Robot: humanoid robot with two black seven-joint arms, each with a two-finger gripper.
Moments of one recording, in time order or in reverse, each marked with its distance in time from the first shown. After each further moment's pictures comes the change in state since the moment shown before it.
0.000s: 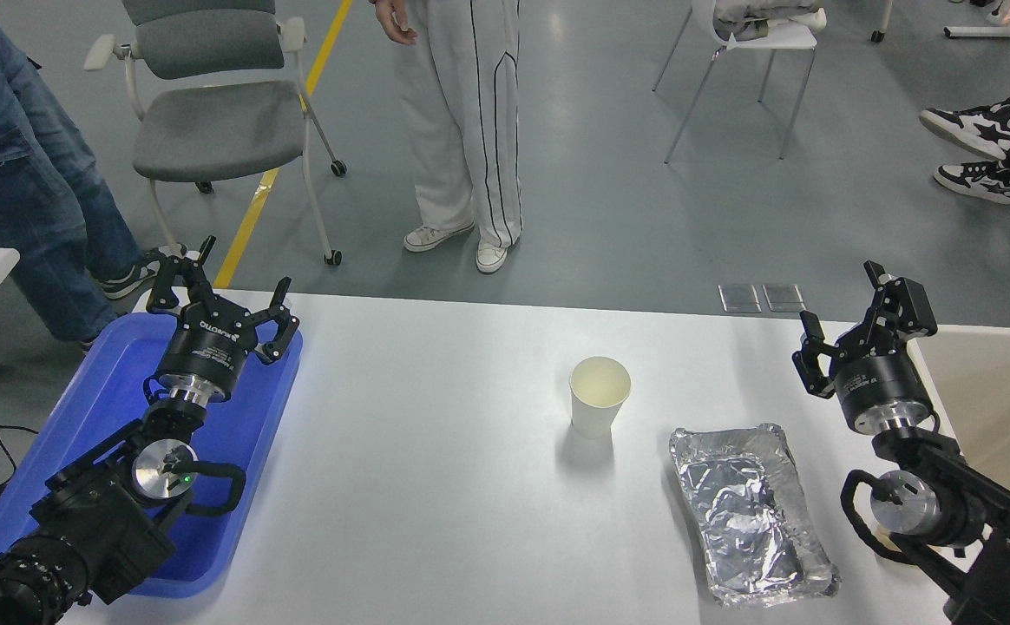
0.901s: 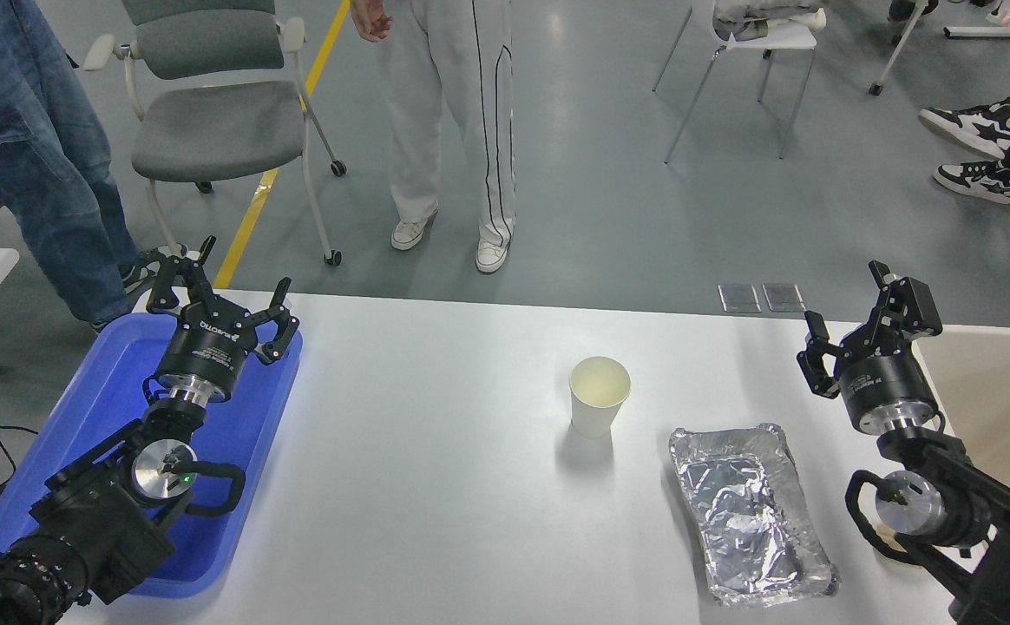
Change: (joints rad) left arm 0.000 0.001 0.000 0.001 0.000 0.000 0.000; right arm -0.002 -0.005 0.000 0.000 0.000 0.000 0.000
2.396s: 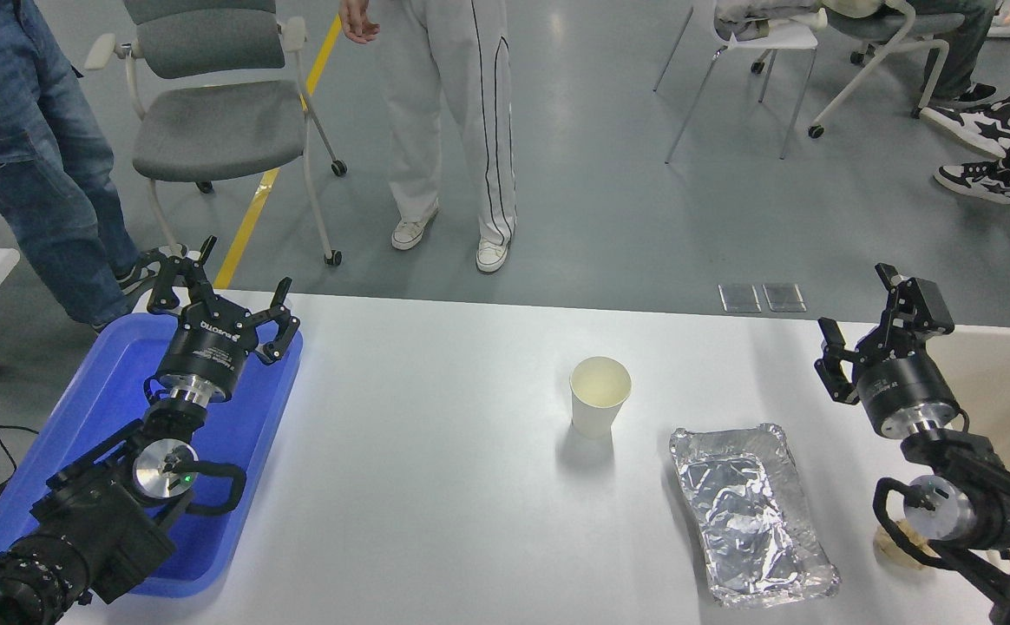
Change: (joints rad) left arm 0.000 -0.001 0.000 -0.001 0.001 -0.001 0.000; right arm 0.055 -0.141 -0.207 0.007 0.027 0.008 0.000
